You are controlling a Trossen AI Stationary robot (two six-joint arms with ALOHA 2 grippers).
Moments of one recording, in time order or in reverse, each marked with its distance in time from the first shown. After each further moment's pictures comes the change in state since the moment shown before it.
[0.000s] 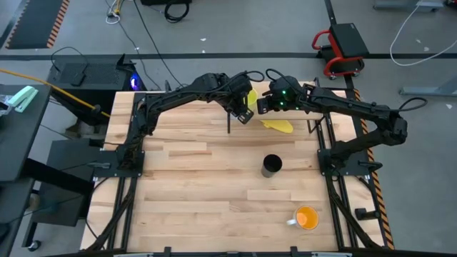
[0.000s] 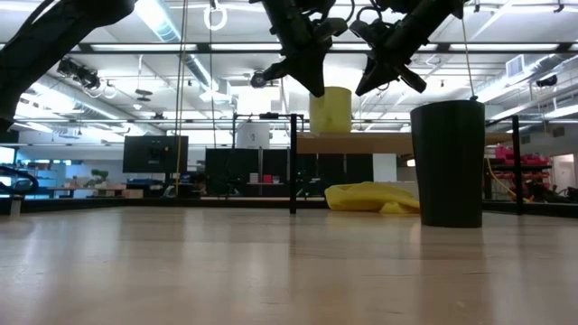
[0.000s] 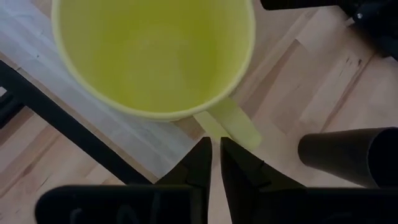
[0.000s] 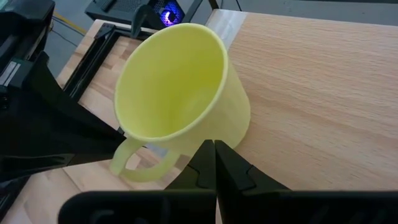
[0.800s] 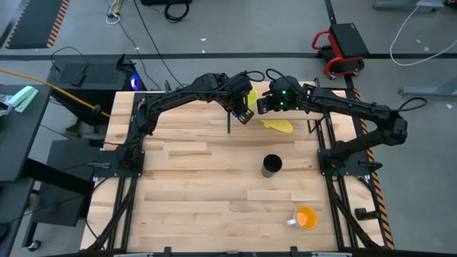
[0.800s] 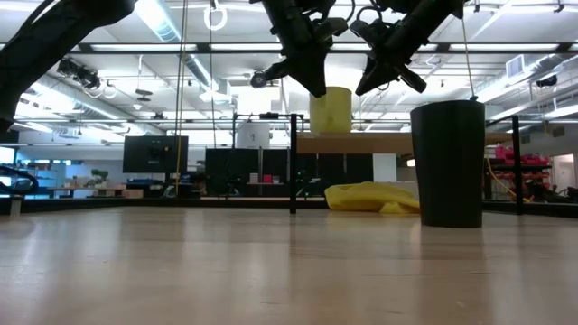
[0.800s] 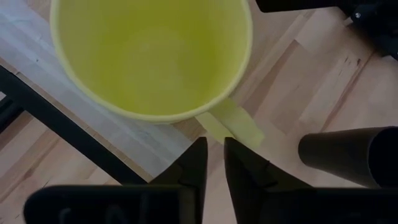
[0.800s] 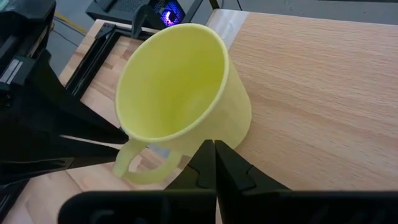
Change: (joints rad) left arm 0.000 0.000 0.000 0.006 0.000 0.011; right arm 0.000 -0.001 0.000 0.000 -0.003 0.007
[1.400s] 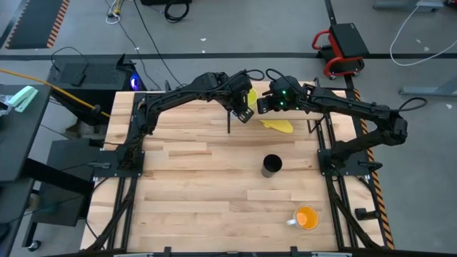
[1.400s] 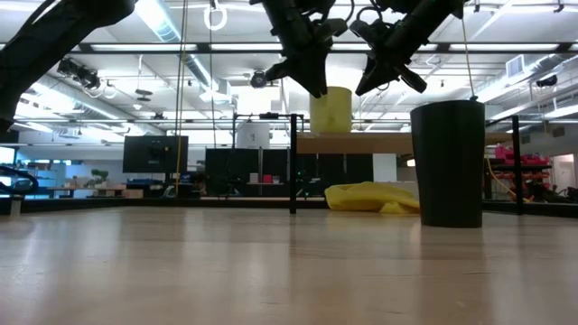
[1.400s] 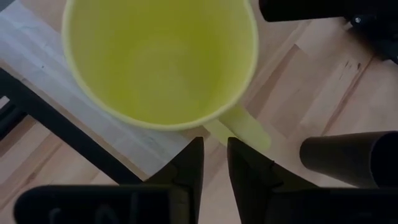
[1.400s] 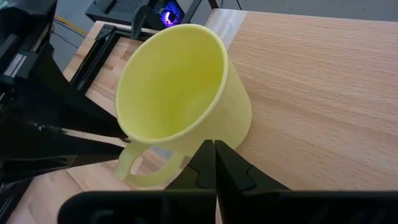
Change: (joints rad) left arm 0.005 0.000 0.000 0.012 0.000 0.010; right arm 0.000 0.000 0.000 0.000 0.000 0.013
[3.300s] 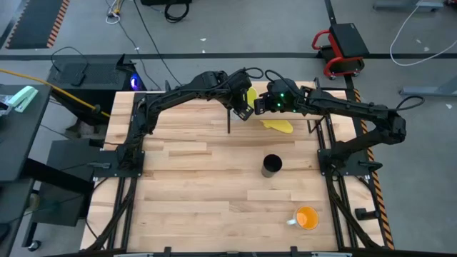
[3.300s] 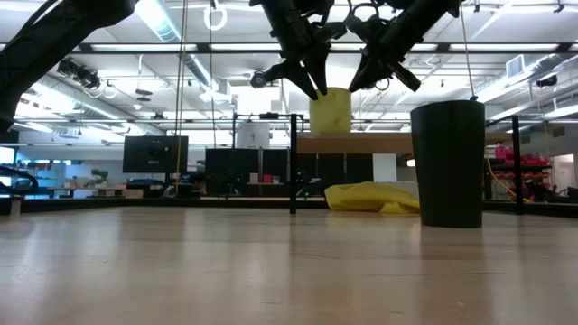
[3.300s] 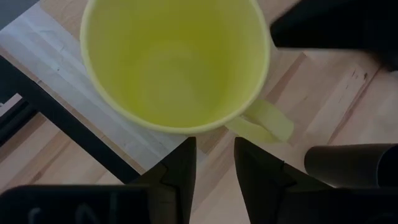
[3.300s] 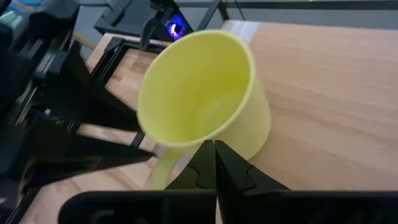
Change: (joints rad) left arm 0.011 0.000 0.000 0.005 -0.019 -0.022; right arm 0.045 0.017 0.000 0.060 0.052 0.026
